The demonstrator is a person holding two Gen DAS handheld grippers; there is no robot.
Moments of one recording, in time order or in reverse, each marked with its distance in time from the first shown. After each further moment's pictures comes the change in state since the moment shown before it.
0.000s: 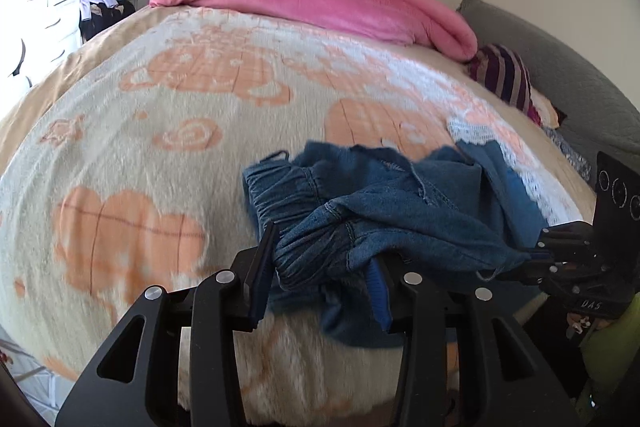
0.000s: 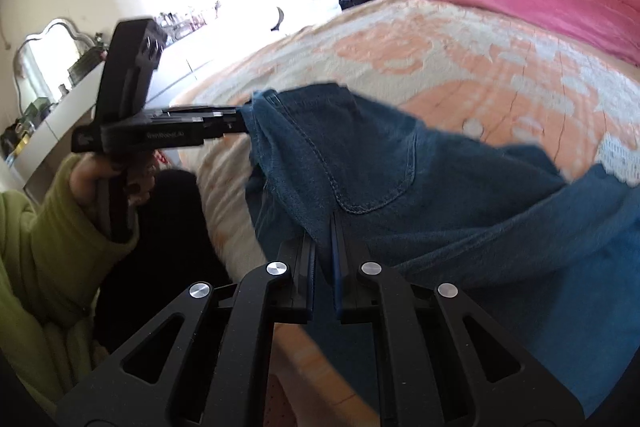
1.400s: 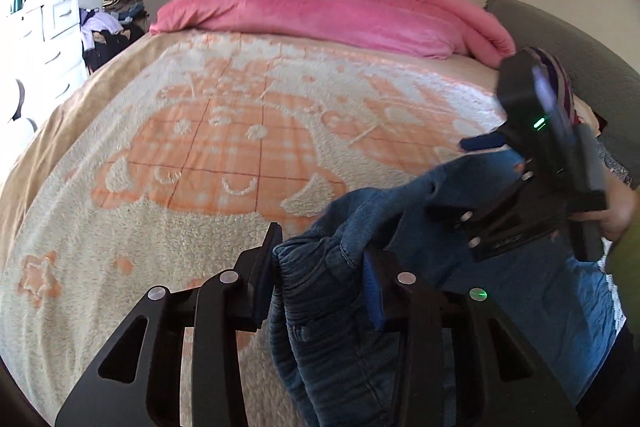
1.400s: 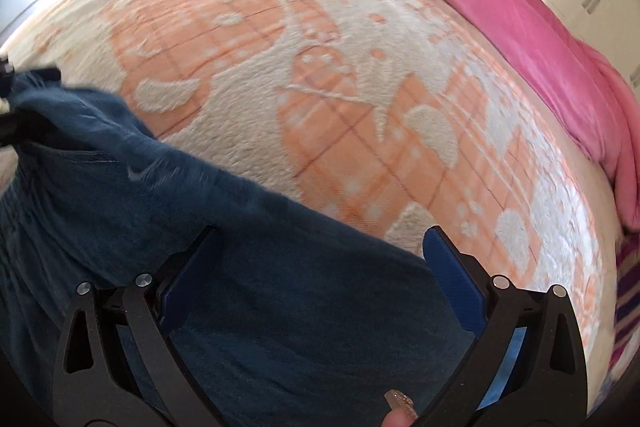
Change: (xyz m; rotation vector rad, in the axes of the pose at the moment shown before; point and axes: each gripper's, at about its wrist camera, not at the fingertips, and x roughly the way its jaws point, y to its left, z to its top) left arm 0.101 0.032 0.128 0.044 -0.039 0.118; right arm 0.174 -0.157 0.183 -0.253 0.336 -0.437
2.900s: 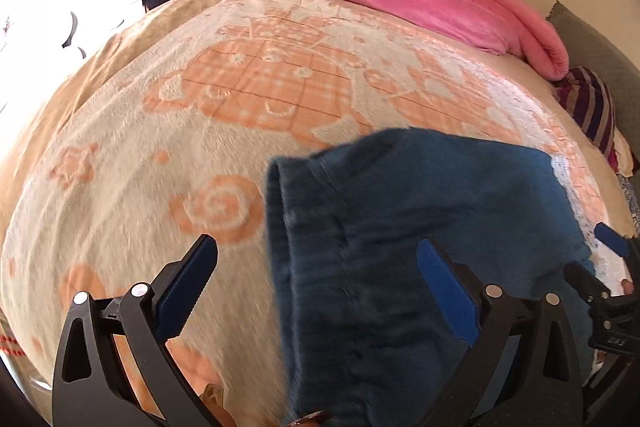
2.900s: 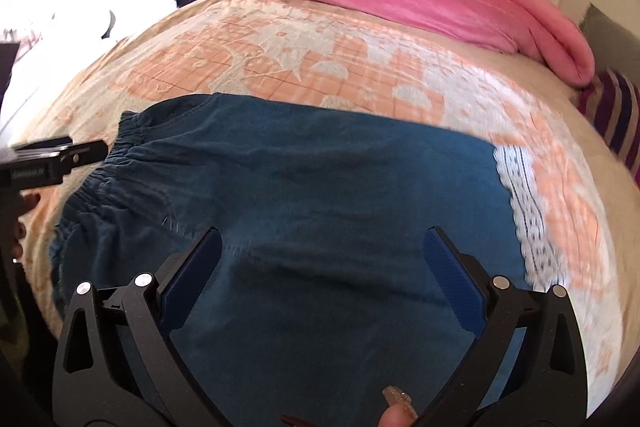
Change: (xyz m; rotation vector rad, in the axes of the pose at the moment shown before) left arm -0.018 -0.007 -0.024 -0.196 0.142 0.172; right arm -0.130 0.015 -0.132 0.464 -0.169 -0.075
